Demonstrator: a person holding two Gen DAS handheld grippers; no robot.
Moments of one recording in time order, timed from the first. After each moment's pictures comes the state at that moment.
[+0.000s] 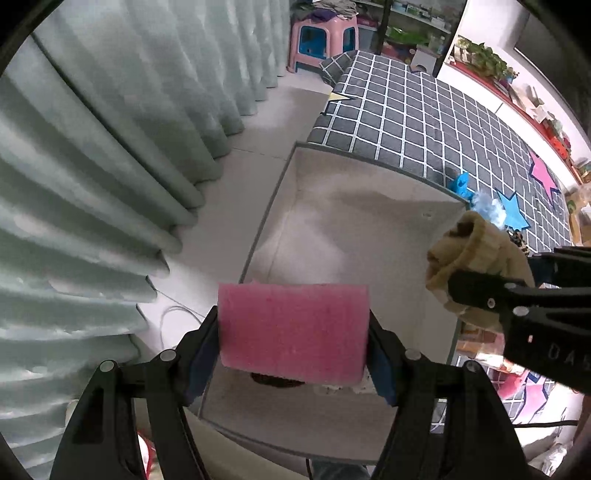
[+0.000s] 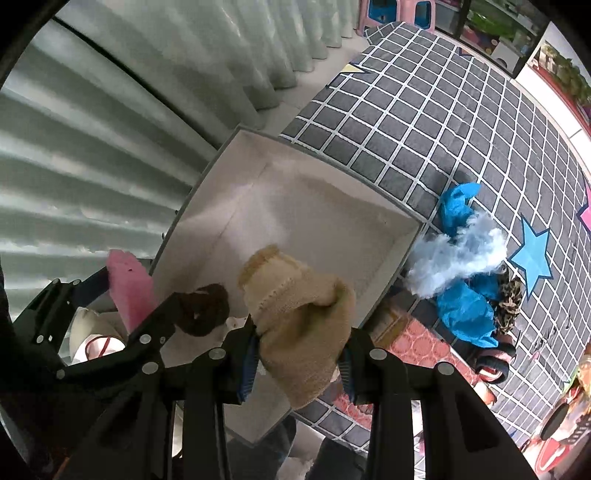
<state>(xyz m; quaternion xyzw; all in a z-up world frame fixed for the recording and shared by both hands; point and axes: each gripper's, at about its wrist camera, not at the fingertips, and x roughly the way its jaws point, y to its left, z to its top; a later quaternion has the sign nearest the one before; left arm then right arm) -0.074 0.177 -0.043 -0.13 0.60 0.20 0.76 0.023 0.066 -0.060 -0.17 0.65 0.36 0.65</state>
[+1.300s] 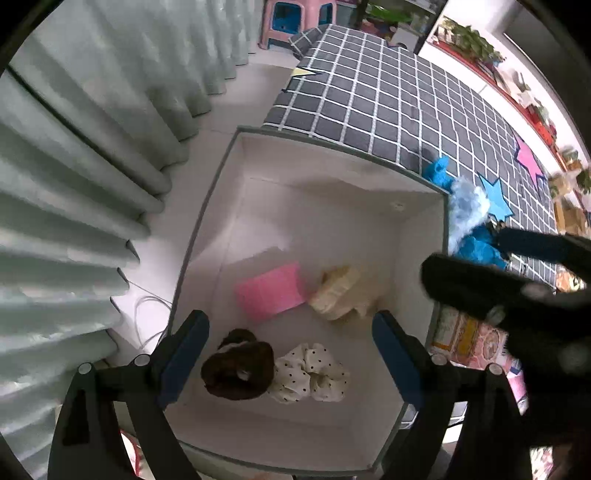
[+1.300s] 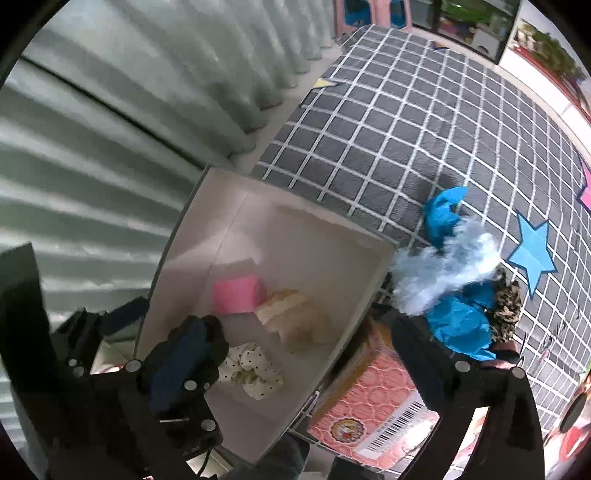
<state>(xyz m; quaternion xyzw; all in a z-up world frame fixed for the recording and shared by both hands) -0.035 0.164 -0.066 -0.16 0.64 0.14 0.74 0.057 0.047 -0.063 -0.10 0.65 0.34 0.67</state>
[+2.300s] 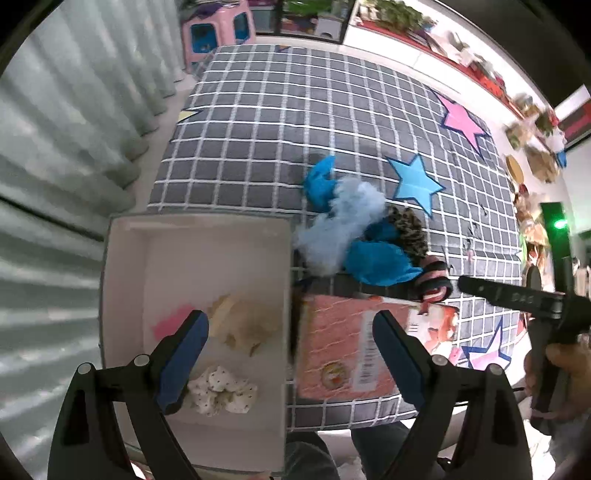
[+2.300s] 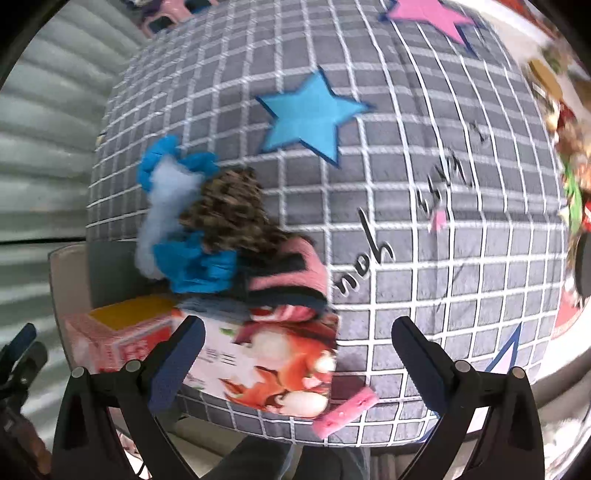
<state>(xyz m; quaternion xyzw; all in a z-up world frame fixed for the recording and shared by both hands) 0.043 0.058 -0.024 -0.09 0.64 0.04 0.76 0.133 -0.203 -0.145 0.05 0.73 0.13 0.66</state>
